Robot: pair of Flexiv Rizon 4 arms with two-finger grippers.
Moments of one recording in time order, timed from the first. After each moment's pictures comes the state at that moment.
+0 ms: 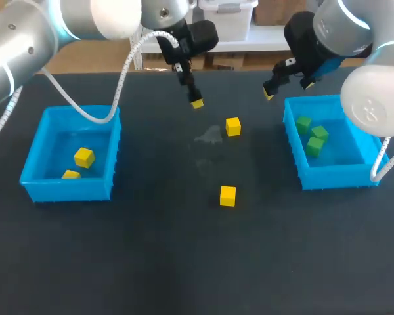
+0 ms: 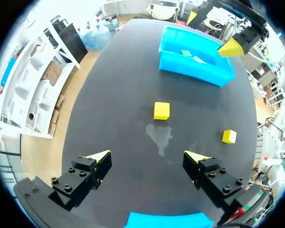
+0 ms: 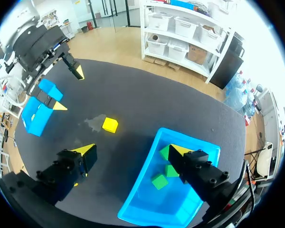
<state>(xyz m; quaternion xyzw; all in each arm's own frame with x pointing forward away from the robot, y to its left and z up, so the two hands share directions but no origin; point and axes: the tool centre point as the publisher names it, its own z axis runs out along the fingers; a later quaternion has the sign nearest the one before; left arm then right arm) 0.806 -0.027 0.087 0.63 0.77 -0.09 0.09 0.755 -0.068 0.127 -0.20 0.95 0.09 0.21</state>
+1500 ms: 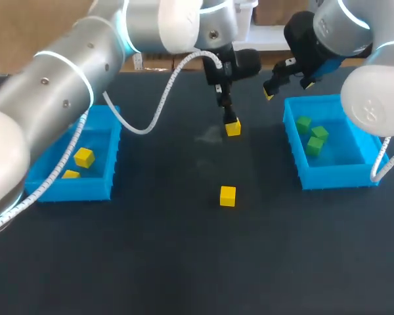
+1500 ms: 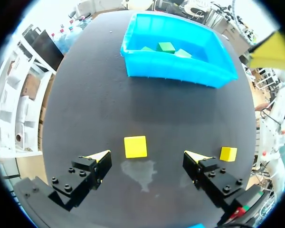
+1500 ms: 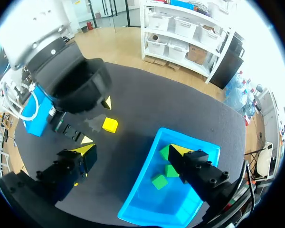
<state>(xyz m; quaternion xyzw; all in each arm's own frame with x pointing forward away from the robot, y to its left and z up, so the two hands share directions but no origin) 0.783 -0.105 0.037 0.68 0.73 -0.10 0.03 0.755 -0.068 0.127 -0.20 0.95 0.09 0.21</state>
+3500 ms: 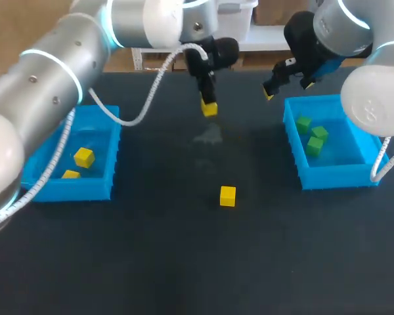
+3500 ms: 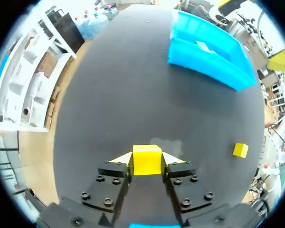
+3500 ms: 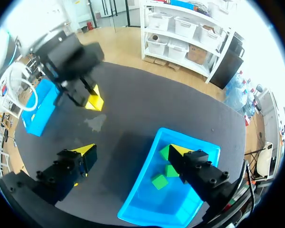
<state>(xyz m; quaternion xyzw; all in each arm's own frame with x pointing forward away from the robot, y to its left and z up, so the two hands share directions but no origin) 0.826 -0.051 0.048 0.60 0.79 -0.06 0.04 0.755 -0.068 0.127 -0.20 0.95 0.09 0.21</state>
